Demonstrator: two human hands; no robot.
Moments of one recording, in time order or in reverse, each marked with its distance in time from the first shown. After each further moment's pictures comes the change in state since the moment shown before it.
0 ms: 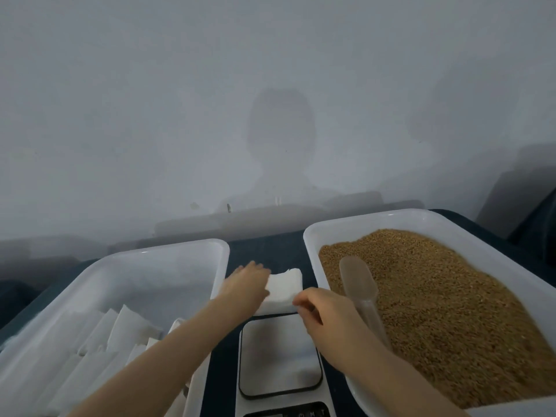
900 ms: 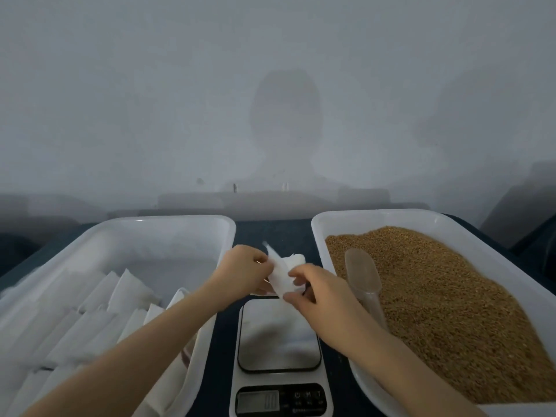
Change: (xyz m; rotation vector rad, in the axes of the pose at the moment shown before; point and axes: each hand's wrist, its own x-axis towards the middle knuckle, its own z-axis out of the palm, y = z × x) left_hand -0.041 0.001 -0.020 -1.151 0.089 -0.273; right_hand 0.012 -0.012 0.005 -0.043 -0.108 -0.010
